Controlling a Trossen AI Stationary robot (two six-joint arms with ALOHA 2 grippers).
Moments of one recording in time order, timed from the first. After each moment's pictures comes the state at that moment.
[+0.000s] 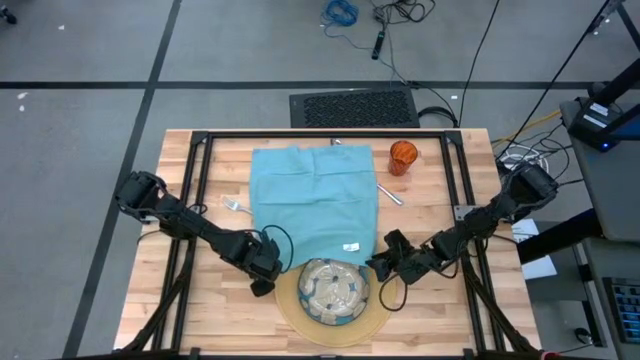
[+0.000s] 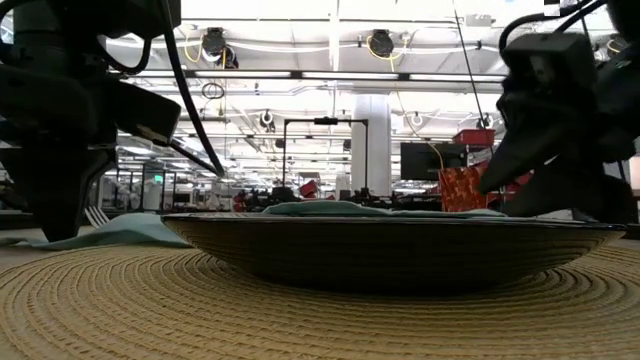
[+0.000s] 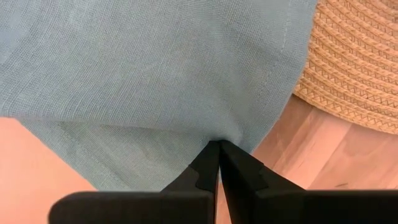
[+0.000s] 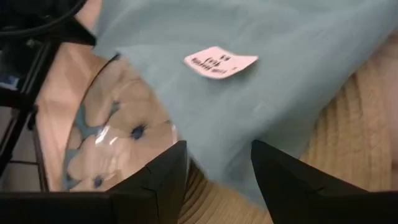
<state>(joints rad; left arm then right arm) -0.44 1.64 0.85 -0.67 0.00 -0.89 0.55 1.49 0.49 0.18 0.52 1.44</state>
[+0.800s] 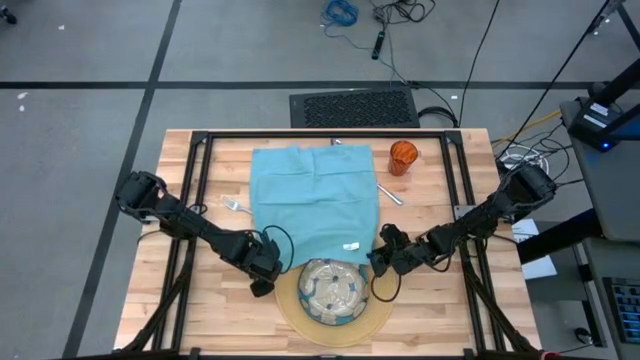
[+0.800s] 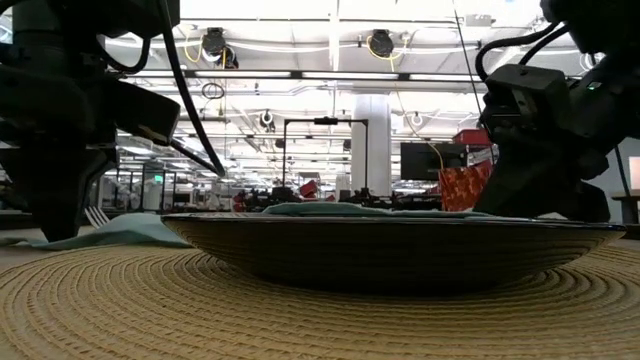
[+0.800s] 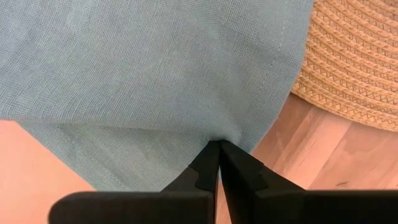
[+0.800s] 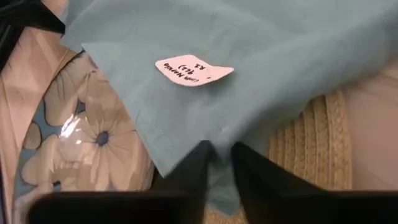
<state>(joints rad) -0.45 1.64 0.85 -0.66 0.00 -0.88 0.47 1.50 0.49 0.15 0.44 1.30</state>
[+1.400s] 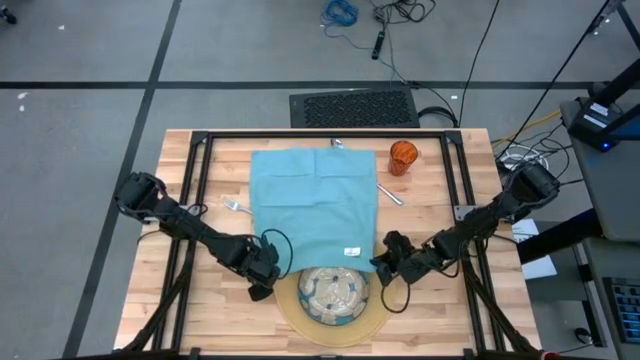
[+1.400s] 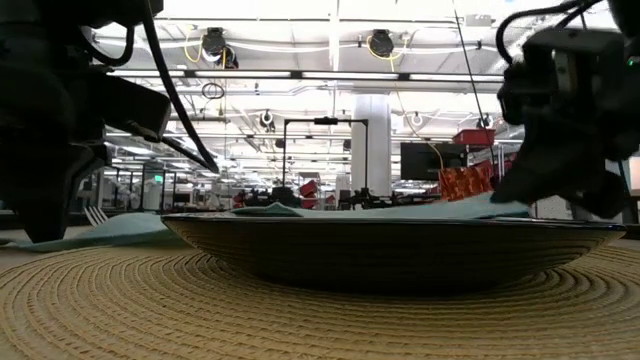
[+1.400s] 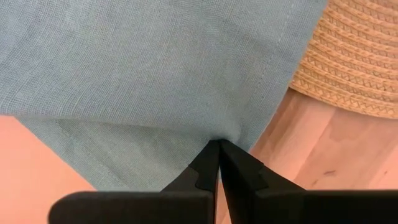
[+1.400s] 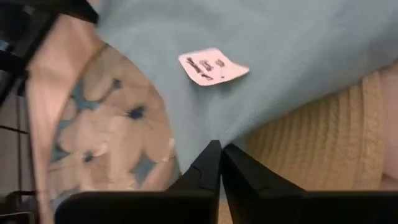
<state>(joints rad) -0.49 1.64 0.85 -0.66 0.00 -0.91 0.56 1.45 0.49 0.15 0.49 1.28</state>
